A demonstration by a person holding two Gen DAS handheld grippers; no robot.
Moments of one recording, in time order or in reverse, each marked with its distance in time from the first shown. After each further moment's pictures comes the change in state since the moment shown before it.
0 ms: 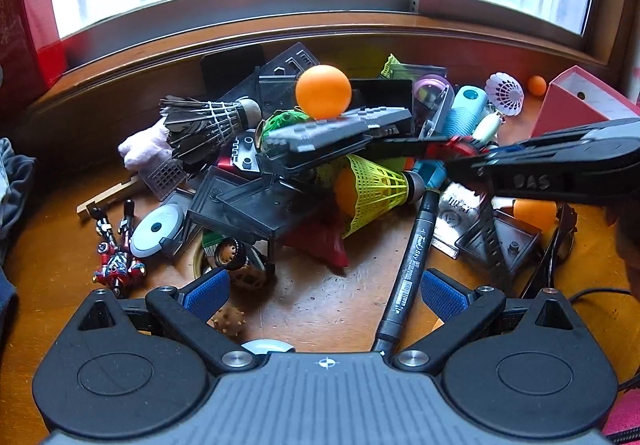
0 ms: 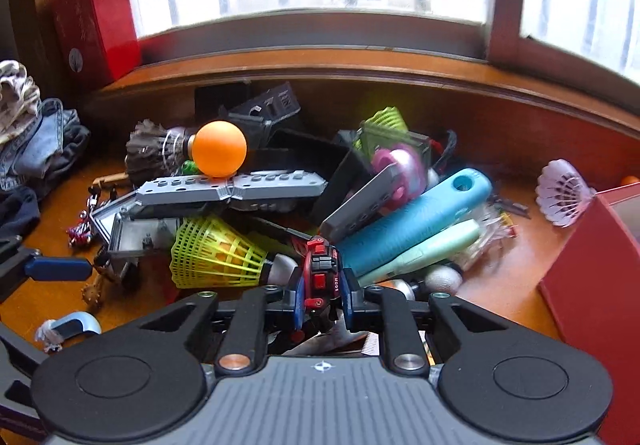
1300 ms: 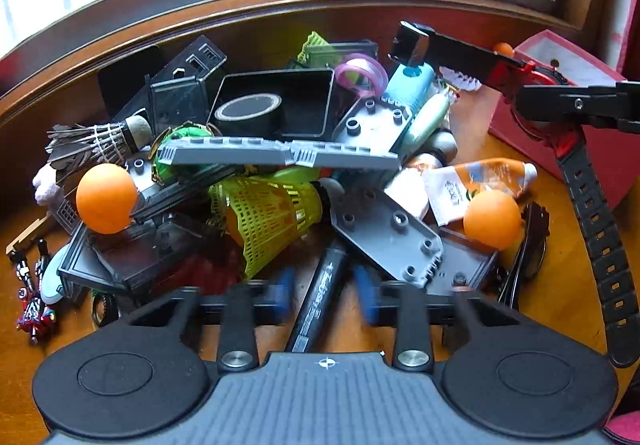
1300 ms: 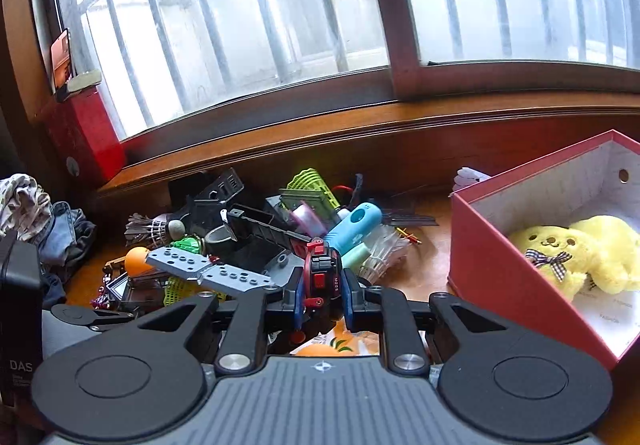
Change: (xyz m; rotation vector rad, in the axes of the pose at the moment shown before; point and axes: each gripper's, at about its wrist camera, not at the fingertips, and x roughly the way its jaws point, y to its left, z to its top) left arm 0.040 -0.055 0.029 0.073 0.068 -0.061; right arm -0.075 -0.082 -0.018 0.206 -0.167 0.047
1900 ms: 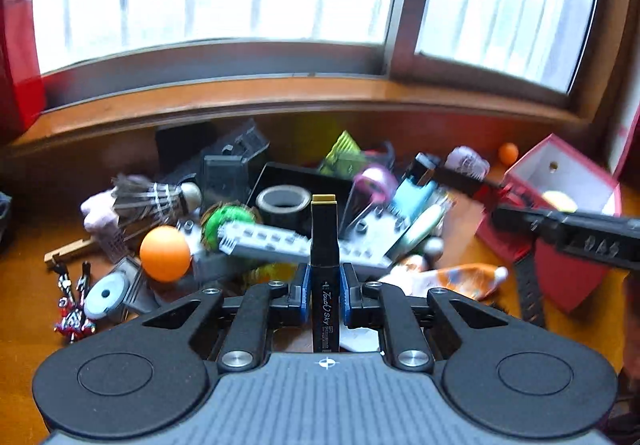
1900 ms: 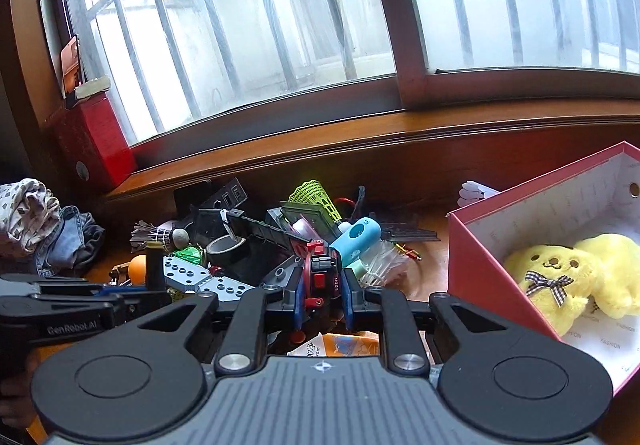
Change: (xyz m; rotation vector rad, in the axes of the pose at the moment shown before) left arm -0.065 0.010 0.029 -0.150 -0.187 -0.004; right arm 0.004 -0.014 0.011 -0.014 -0.011 0.052
